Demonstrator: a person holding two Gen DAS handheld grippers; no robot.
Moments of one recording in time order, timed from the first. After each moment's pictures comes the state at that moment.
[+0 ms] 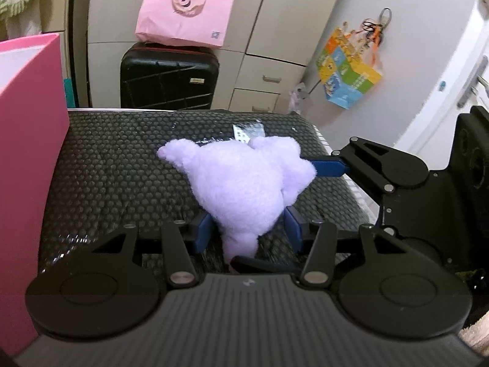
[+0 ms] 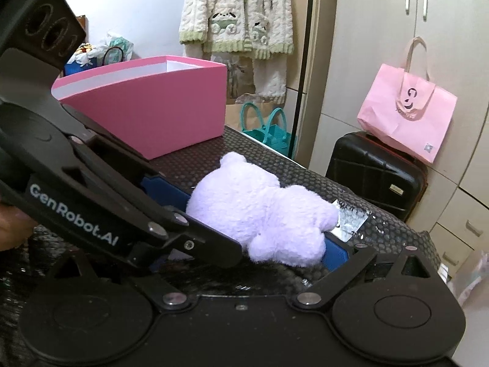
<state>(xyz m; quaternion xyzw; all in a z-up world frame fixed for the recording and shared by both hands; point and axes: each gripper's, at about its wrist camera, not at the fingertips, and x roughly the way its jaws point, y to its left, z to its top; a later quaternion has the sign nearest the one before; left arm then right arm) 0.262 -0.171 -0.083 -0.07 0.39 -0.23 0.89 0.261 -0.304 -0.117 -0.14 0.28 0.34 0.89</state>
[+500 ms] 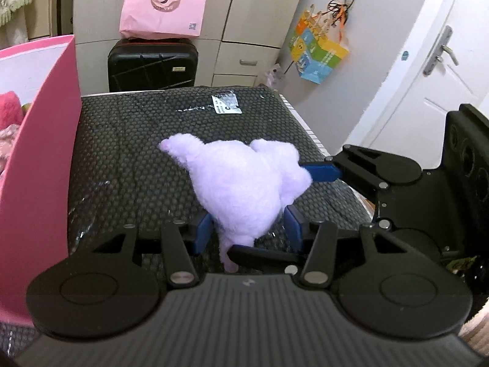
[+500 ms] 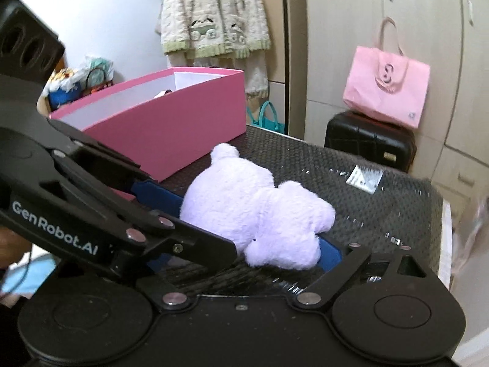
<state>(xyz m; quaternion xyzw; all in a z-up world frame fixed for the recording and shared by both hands) 0.185 -0.141 -0.057 -0.04 0.40 -0.27 0.87 0.182 -0.285 -0.101 -0.06 0.31 0.30 0.90</state>
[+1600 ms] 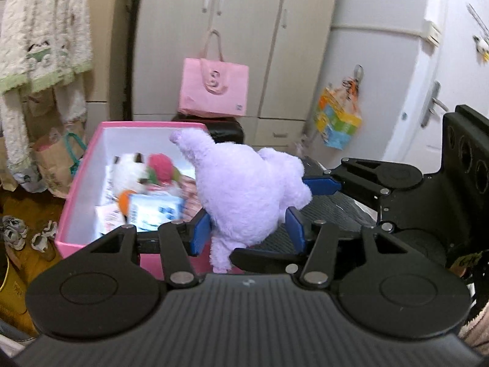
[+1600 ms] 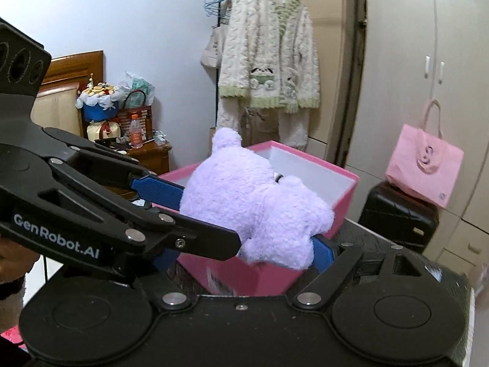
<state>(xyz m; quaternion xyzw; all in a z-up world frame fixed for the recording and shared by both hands) 0.092 0.039 0.031 -0.04 0.26 -0.22 0.94 0.109 -0.108 -0.007 -0.11 0.22 0.32 0.91</state>
